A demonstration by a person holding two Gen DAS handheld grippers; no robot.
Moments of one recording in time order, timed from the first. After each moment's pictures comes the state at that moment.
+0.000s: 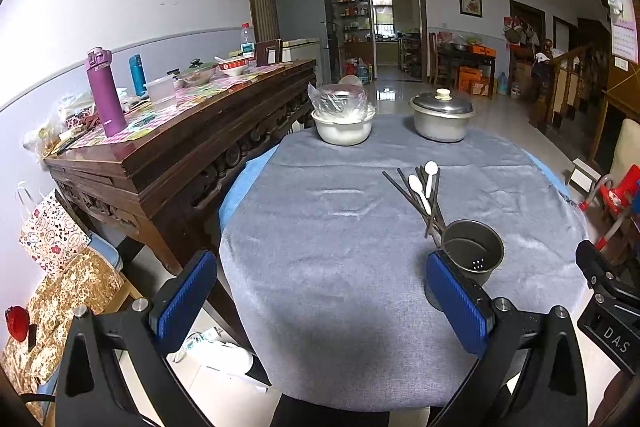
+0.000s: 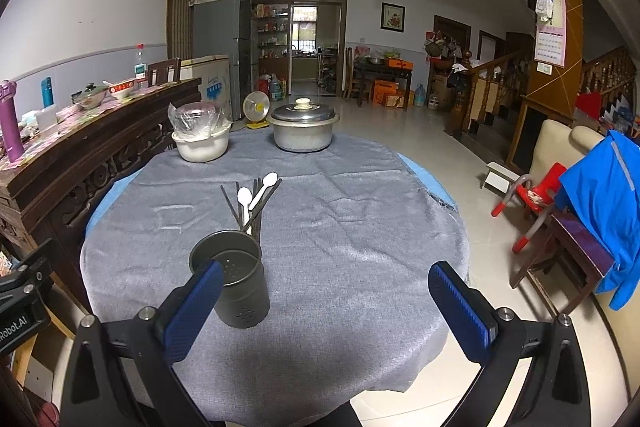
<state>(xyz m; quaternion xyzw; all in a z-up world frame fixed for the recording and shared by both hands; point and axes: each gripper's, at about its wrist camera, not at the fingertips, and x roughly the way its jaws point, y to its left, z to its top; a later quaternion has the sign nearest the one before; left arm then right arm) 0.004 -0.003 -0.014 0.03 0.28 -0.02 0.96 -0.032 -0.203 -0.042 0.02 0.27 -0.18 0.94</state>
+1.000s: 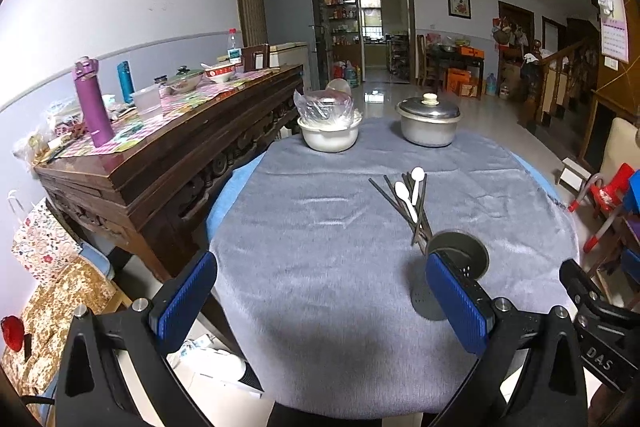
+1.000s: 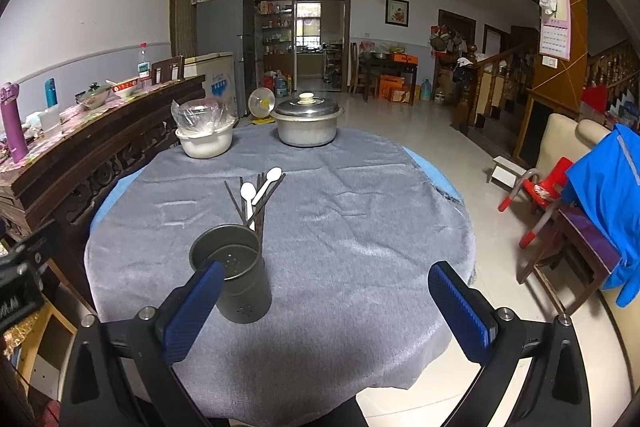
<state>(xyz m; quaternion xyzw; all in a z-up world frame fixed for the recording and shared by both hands) 0.014 -0.010 0.000 0.04 0.27 -0.05 0.96 -0.028 -0.215 -0.044 0.04 0.28 -0.15 0.95</state>
